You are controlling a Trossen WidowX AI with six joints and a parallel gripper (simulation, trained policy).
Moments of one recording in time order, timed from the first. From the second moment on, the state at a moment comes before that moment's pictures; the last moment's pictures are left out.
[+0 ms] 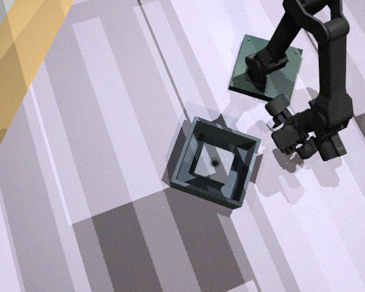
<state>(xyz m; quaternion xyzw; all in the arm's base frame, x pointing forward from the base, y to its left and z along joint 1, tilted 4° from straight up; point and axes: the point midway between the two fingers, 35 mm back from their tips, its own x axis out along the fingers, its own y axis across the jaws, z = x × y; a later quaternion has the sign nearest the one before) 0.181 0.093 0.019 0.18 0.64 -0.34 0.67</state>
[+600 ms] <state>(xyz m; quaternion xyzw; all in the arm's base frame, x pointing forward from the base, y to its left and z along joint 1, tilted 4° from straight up) 0.197 0.070 0.070 0.15 0.60 -0.35 0.70</state>
